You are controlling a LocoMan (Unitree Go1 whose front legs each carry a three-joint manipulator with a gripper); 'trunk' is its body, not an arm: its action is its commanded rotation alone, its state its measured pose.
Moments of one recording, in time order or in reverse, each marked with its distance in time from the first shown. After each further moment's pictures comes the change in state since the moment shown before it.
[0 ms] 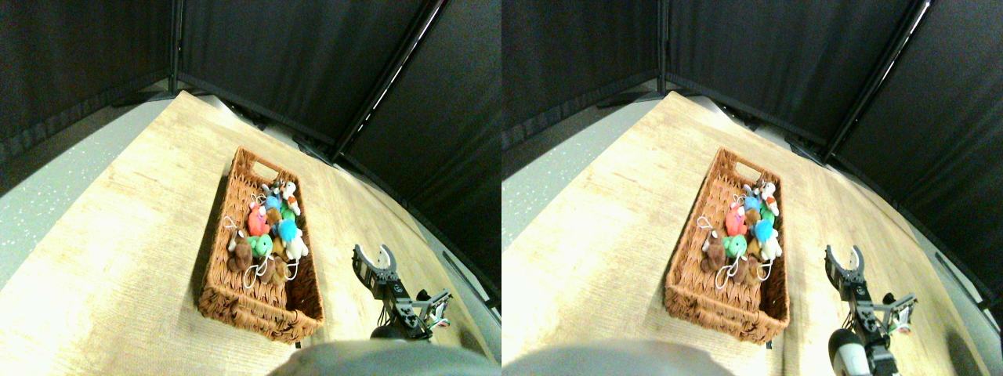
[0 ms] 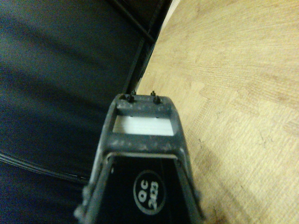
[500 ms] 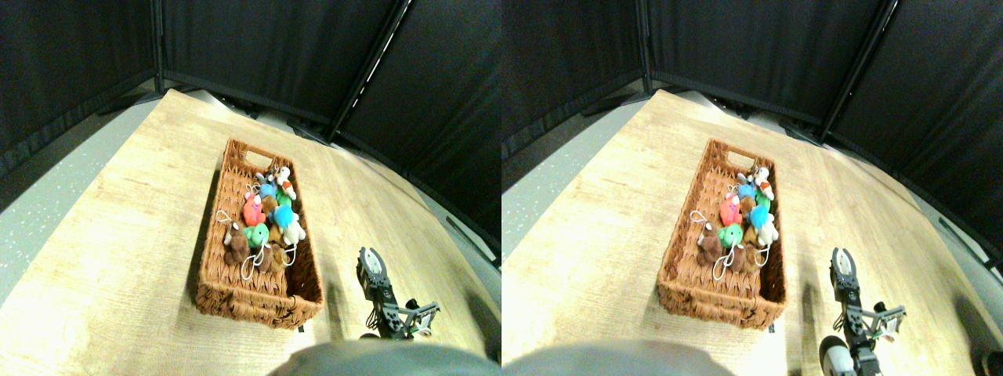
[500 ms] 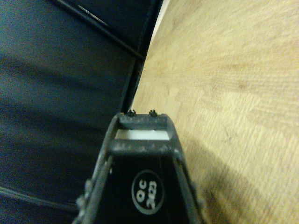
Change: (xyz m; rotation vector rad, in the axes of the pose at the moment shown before) right arm 0.001 -0.055 0.011 0.082 -0.177 0.004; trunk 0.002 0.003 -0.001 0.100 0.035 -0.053
